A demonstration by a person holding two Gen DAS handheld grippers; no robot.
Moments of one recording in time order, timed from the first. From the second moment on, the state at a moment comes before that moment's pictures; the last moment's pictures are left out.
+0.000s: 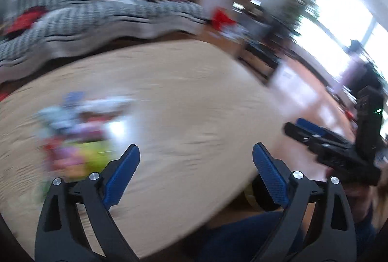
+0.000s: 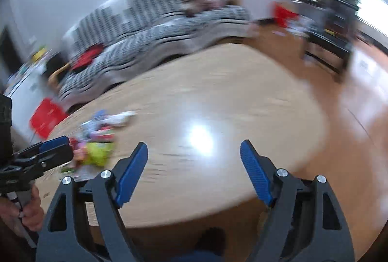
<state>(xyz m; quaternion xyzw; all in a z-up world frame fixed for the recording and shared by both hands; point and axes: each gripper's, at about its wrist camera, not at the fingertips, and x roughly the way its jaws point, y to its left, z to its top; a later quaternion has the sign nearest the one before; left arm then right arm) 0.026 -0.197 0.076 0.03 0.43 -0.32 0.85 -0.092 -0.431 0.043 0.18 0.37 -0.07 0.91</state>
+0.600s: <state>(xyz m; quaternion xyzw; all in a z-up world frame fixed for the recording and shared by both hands) 0.043 -0.018 -0.010 0.03 0.46 -0.19 0.87 0.060 -0.212 0.010 0.15 0.43 0.12 0.88</state>
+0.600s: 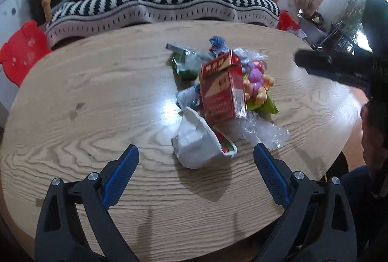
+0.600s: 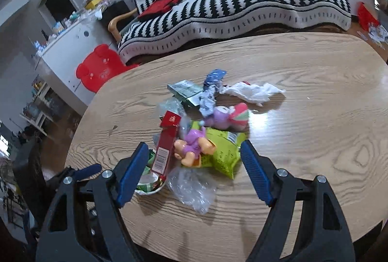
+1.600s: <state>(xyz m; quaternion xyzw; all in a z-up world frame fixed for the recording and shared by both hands) 0.080 -0.013 -0.058 -0.04 0.52 -0.16 0.84 0.125 -0.130 -0.022 0.10 0.48 0.16 0.86</state>
